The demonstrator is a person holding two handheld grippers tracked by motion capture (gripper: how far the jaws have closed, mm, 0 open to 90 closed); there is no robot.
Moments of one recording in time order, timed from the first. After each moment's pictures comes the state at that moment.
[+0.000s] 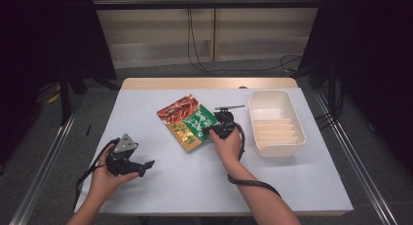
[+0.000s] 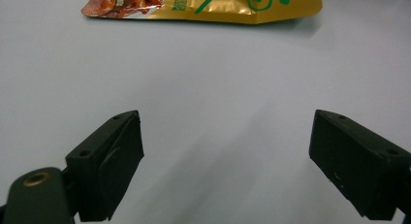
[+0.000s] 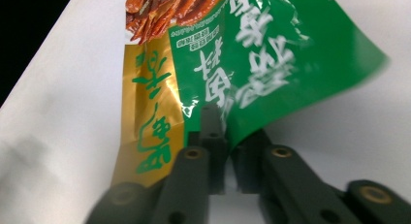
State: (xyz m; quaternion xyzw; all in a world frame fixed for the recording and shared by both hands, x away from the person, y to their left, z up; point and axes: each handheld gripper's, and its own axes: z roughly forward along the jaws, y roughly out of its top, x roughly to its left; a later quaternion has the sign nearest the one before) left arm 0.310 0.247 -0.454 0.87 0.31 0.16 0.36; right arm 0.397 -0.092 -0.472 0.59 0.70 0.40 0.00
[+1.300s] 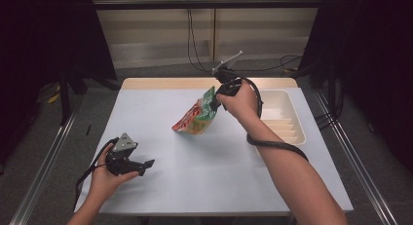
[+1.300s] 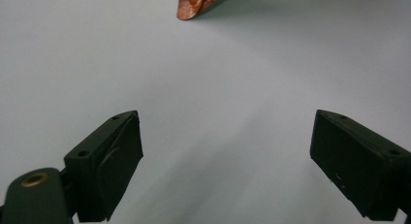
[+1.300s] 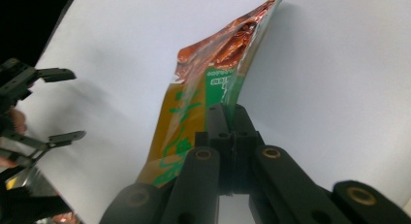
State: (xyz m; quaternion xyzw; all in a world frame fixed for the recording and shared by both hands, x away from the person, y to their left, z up) left arm 0.310 0.248 -0.454 0.86 0.33 0.16 0.37; right arm 0.432 -0.104 -0.320 0.53 0.81 0.26 -0.04
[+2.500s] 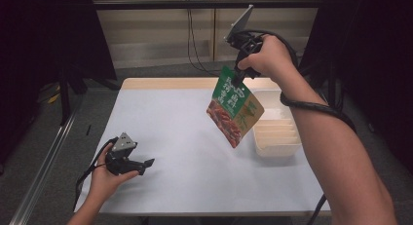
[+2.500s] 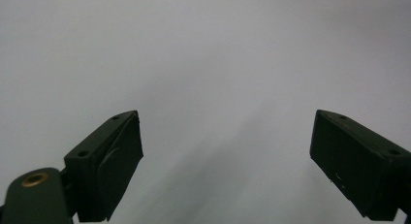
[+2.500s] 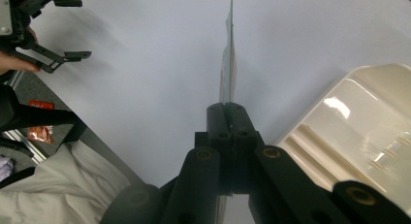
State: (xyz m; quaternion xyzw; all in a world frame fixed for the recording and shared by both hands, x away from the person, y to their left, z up) left arm 0.311 0.248 -0.453 0.85 0.33 0.16 0.37; right arm 0.436 -0.137 -0.204 0.46 0.88 0.14 -0.05
